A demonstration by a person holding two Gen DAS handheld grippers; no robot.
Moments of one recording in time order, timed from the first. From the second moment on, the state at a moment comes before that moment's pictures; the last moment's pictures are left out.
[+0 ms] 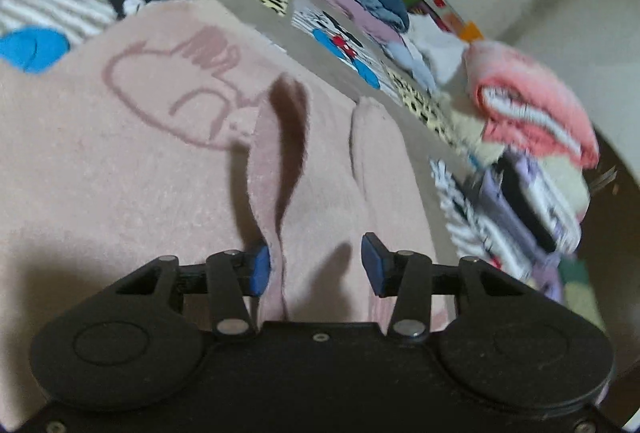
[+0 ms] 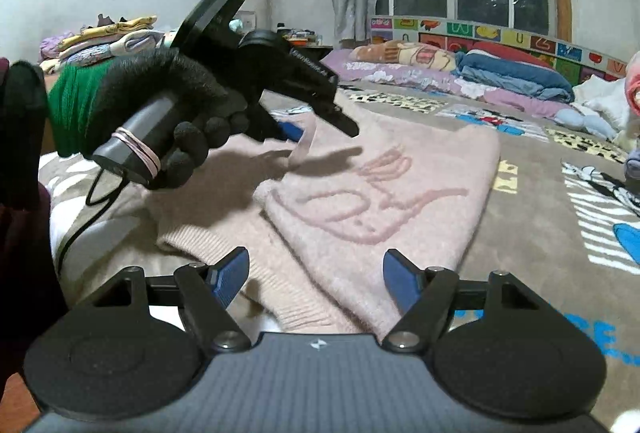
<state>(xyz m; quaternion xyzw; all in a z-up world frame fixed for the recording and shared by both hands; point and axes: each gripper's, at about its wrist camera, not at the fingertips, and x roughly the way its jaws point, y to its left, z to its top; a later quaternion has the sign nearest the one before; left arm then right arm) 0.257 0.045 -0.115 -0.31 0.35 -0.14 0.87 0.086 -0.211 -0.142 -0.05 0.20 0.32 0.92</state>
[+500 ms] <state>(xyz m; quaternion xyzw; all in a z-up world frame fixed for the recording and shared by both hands) 0.283 0.078 -0.107 -0.35 0.35 -0.11 0.86 0.092 -0.206 -0.144 -0.06 0.19 0.32 0.93</state>
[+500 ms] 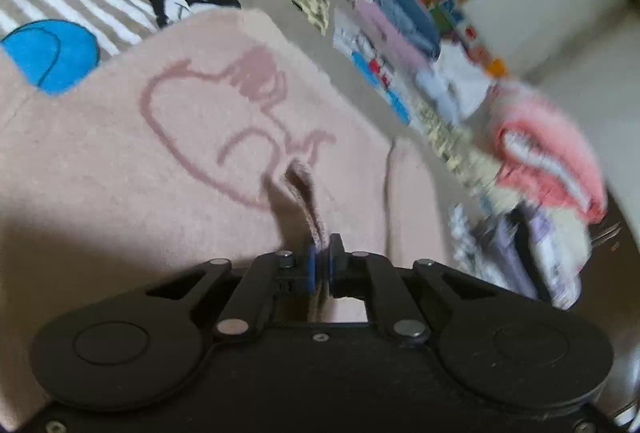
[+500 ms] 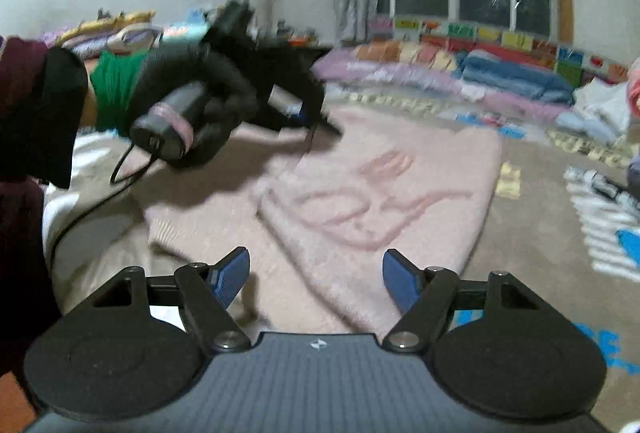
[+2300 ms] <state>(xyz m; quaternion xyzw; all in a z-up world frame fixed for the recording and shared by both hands) 0.247 0.097 -0.122 -0.32 0.34 -0.08 0.88 0.095 -0.214 -0.146 -0.08 0.23 0.36 0.90</state>
